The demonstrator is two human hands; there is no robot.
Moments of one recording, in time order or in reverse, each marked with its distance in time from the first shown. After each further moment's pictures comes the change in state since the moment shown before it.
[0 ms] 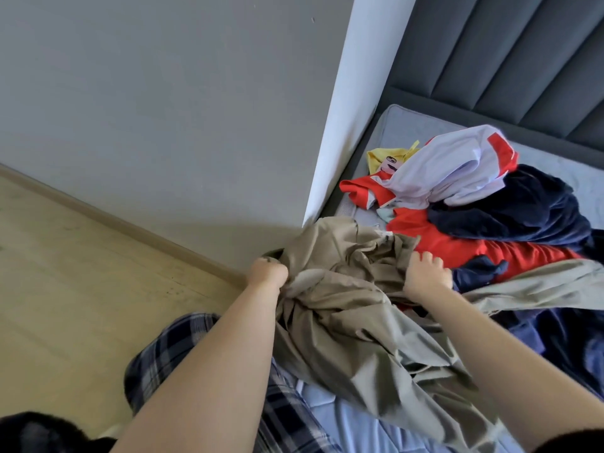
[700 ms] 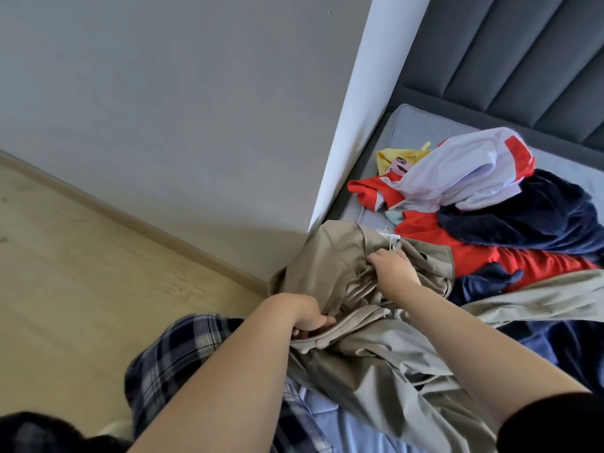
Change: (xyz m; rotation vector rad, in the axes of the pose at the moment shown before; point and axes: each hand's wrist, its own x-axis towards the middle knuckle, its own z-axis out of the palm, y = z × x) left_hand -0.019 -0.017 0.023 1.146 -0.568 0.270; right_hand 0.025 -0.051 0.018 -0.152 0.129 -0.514
